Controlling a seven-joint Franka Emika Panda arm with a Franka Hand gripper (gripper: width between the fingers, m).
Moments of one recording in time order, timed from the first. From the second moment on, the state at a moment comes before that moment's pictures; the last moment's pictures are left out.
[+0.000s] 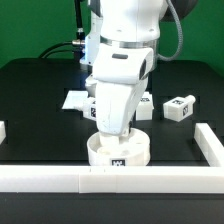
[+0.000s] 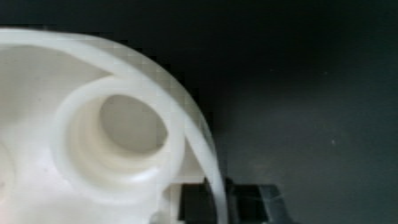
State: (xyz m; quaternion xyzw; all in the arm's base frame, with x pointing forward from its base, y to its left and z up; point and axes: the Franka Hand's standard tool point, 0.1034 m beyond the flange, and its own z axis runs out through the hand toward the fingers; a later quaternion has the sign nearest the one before) arm 0.549 0.011 0.025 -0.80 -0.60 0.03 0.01
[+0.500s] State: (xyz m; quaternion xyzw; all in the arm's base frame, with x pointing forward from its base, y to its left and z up) arm 0.561 0.081 0.020 -0.78 -0.63 0.00 0.02
